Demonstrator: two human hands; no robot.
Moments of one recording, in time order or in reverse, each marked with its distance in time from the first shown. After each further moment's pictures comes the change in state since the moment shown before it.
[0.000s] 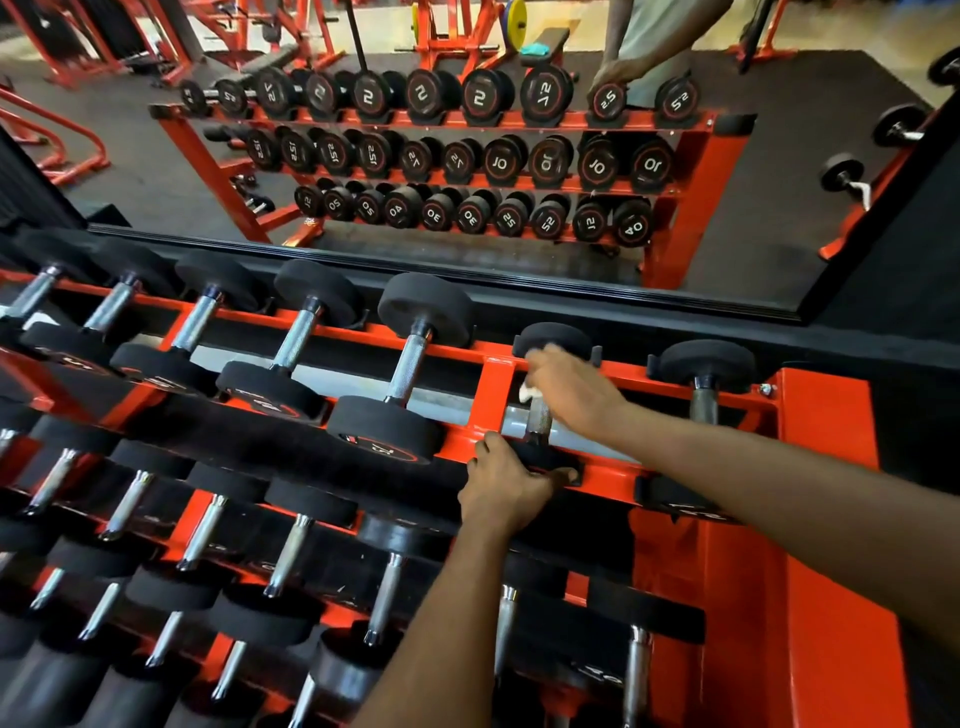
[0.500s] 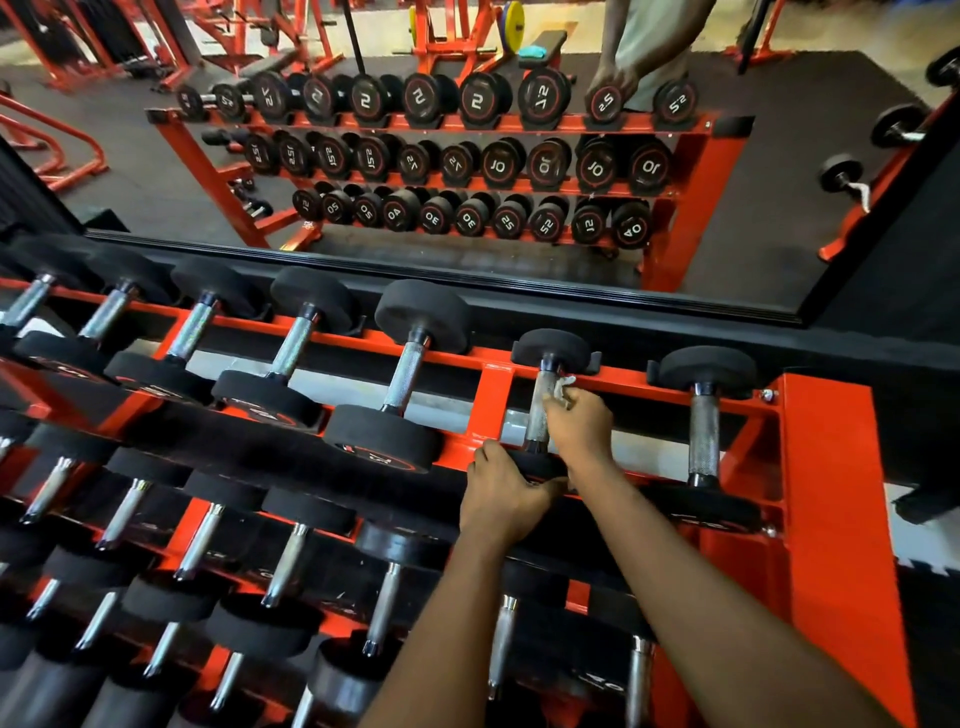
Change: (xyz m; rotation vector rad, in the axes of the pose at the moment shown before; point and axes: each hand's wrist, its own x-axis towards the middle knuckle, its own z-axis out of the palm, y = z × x) left_hand 0.004 -0.004 0.004 -0.037 0.047 0.084; right_hand -0.010 -0.034 0.038 0.916 0.393 0.995
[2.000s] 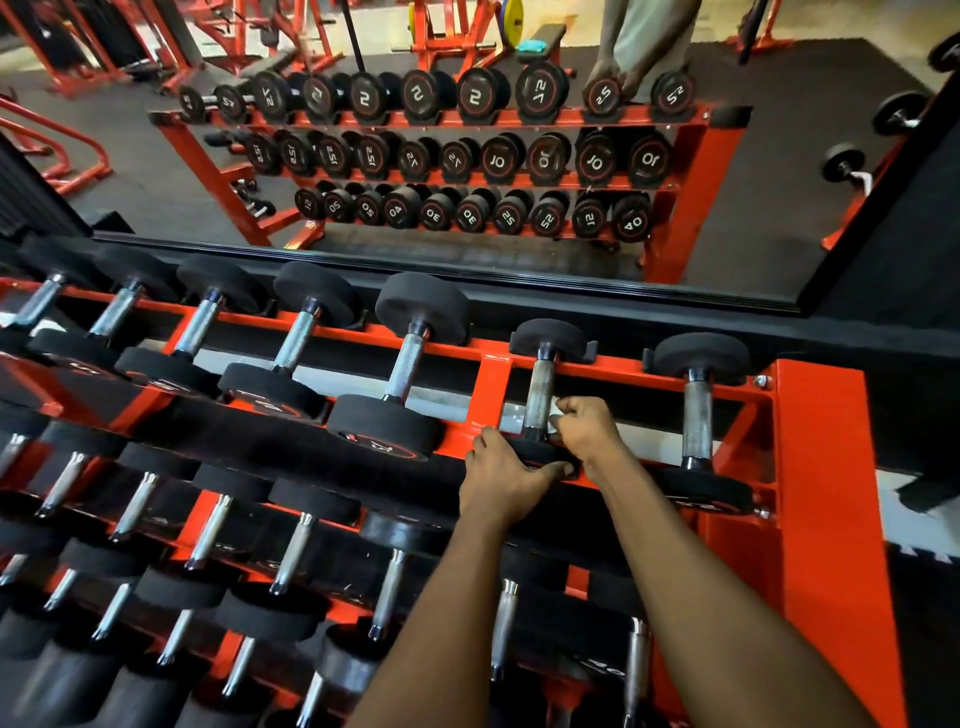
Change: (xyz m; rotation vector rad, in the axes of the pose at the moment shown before) left_hand -0.003 0.005 -0.002 0.037 -0.017 -0.043; right_hand 0.013 0.036 -0.001 0.089 -0.261 0.183
